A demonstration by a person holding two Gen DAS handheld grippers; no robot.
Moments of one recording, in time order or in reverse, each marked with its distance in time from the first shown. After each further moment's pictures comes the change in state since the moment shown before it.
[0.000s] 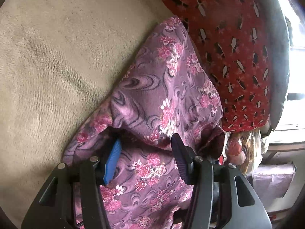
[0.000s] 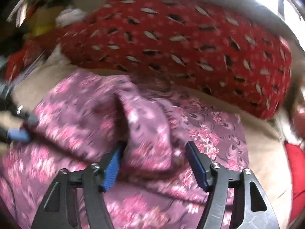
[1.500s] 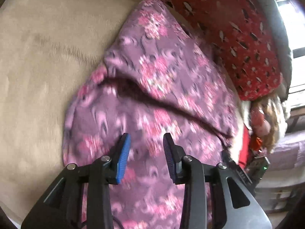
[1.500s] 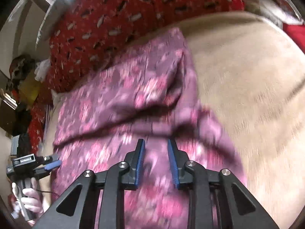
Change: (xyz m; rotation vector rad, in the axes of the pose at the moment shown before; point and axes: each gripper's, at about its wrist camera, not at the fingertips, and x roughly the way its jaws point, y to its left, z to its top) left arm 0.000 -0.022 -0.055 0.230 0.040 0.154; right arm -0.026 -0.161 -0.103 0.554 0.270 0.289
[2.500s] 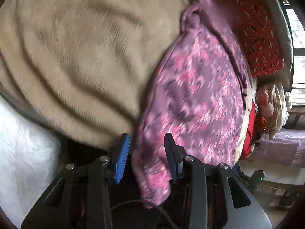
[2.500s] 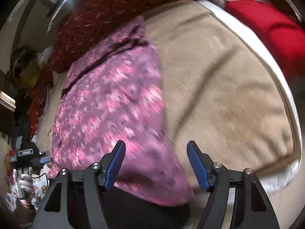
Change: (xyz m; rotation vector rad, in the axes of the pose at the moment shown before) left arm -0.090 0.122 -0.153 -0.094 0.143 0.049; right arm -0.167 -0.050 -0.182 0.064 0.031 -0.086
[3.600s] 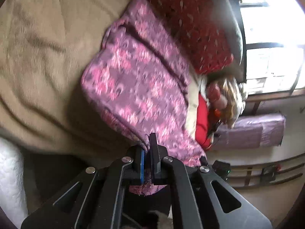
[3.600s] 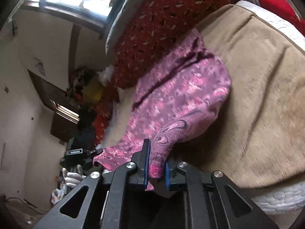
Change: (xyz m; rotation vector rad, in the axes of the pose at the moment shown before) left arm -0.053 -0.057 0.007 0.113 -0.070 -0.365; right arm -0.023 0.038 0.003 0.021 -0.132 0.555
